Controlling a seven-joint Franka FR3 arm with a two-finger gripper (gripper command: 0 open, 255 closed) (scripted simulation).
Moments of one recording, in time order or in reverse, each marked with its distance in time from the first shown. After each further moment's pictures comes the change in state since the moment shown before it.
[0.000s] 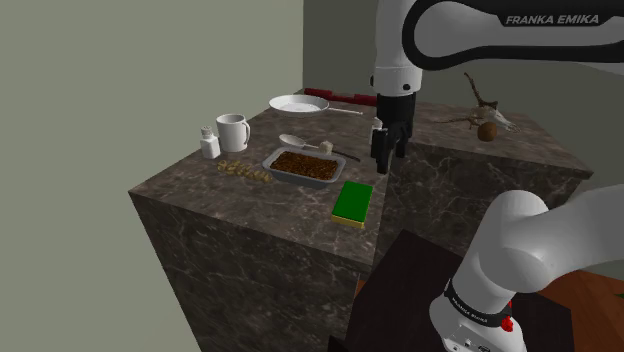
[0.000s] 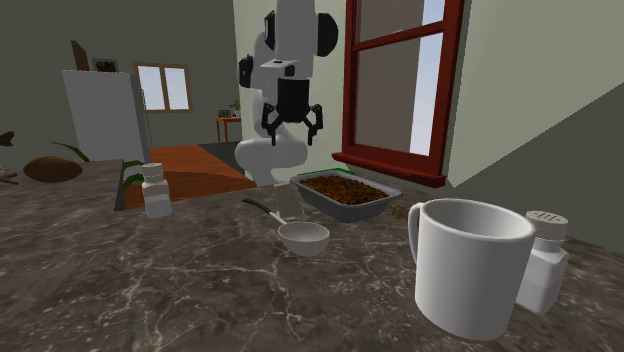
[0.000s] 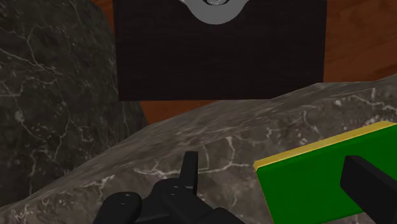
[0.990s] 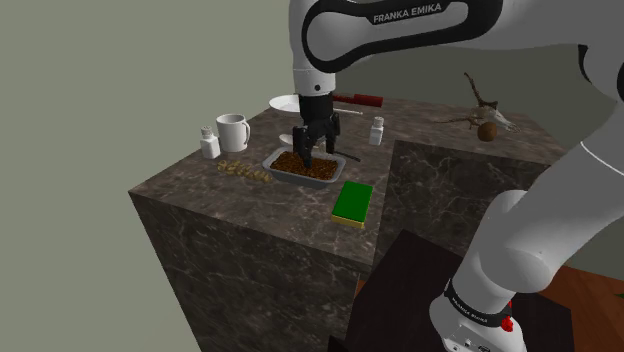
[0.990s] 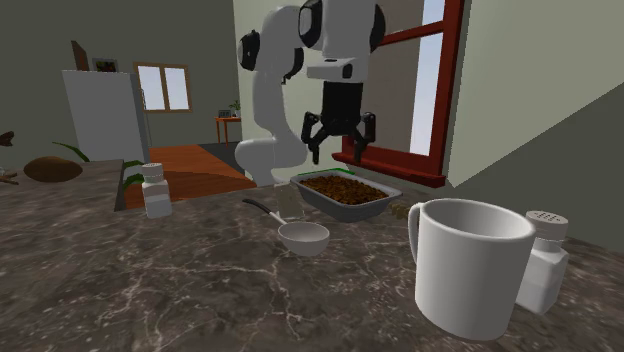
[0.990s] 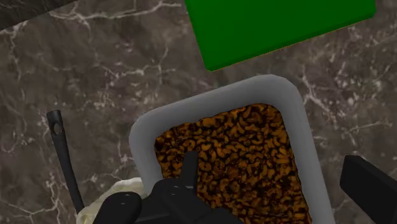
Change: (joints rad) arm 0.018 0.497 0.098 0.335 0.023 0.187 0.086
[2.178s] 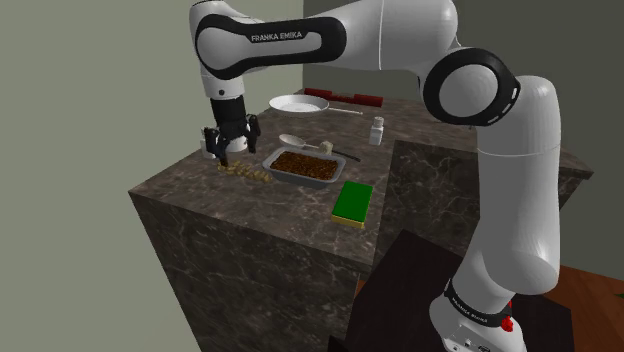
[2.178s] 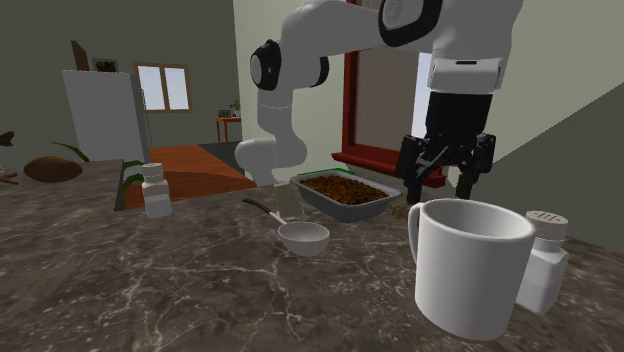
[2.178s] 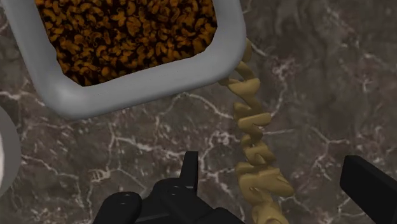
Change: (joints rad) arm 0.088 0.680 0.074 0.753 -0.114 -0.055 0.129
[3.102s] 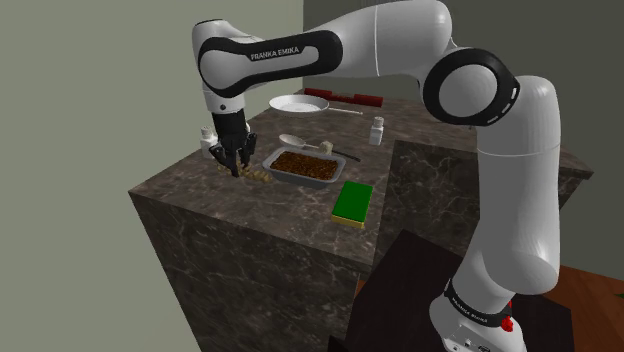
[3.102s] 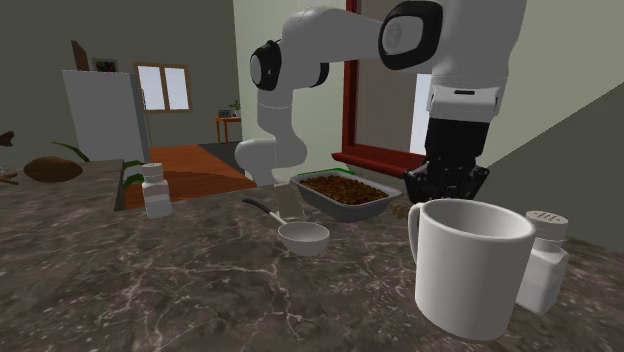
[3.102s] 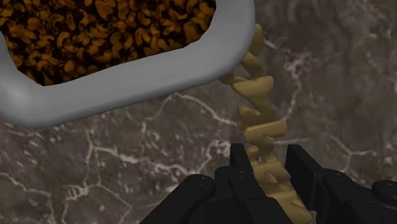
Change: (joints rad) arm -0.002 0.001 0.000 -0.081 0.000 0.084 0.001
